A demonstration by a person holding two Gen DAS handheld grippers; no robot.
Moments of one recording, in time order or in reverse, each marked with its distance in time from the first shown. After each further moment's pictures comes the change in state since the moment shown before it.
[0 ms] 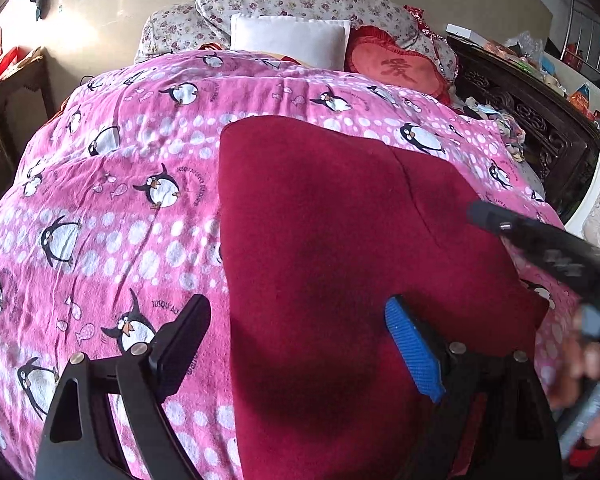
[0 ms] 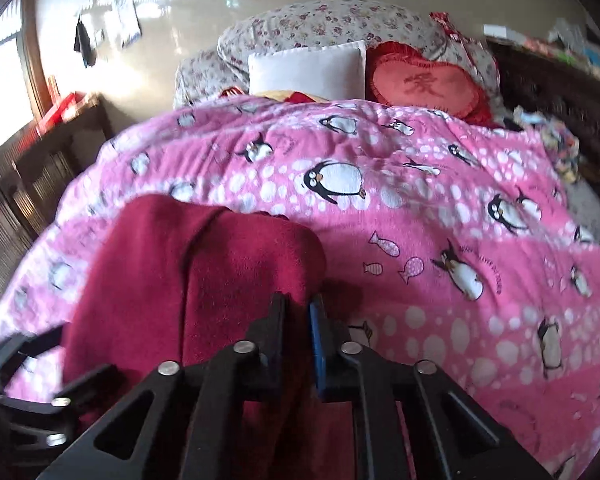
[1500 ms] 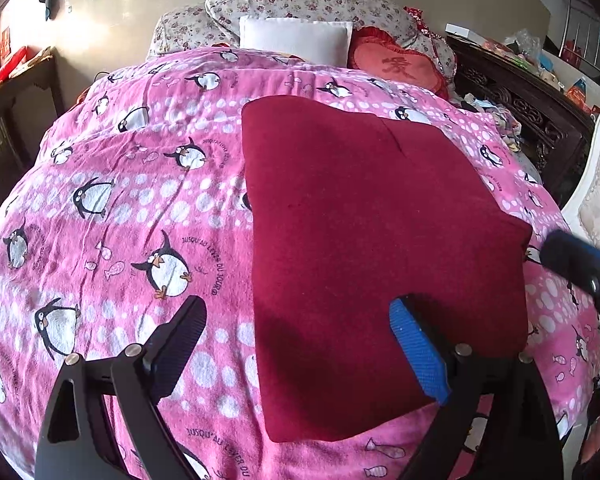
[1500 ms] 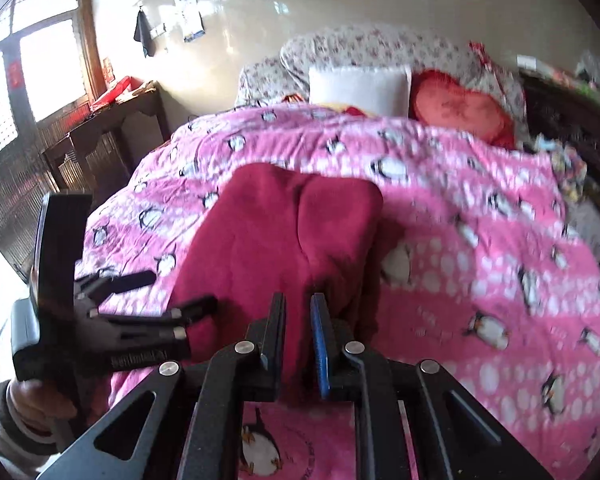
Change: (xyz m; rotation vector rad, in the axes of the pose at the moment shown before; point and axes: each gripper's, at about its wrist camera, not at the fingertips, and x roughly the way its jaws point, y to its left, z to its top) left arm -0.035 0.003 -0.045 0.003 -0.009 0.021; right arm -0.093 0.058 -0.062 -0.169 -0.050 0.079
